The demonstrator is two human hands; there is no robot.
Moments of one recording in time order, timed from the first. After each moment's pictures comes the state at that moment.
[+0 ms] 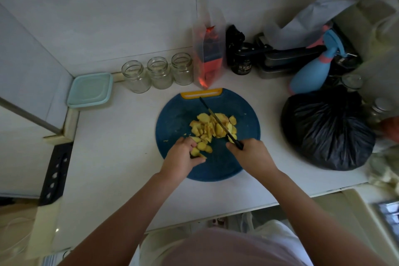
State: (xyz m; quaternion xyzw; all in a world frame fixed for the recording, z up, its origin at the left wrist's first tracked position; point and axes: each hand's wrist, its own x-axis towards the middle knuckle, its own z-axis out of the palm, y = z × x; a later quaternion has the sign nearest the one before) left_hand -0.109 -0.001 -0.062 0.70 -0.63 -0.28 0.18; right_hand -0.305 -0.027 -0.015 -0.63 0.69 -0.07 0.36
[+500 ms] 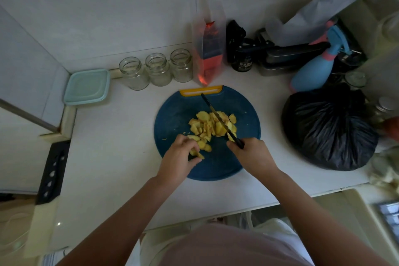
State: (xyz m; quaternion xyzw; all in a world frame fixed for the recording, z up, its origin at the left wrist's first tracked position) left_hand -0.107 0.010 -0.061 0.65 -0.68 -0.23 0.23; right_hand -0.308 -0.030 -0.015 -0.62 0.68 -0.07 0.37
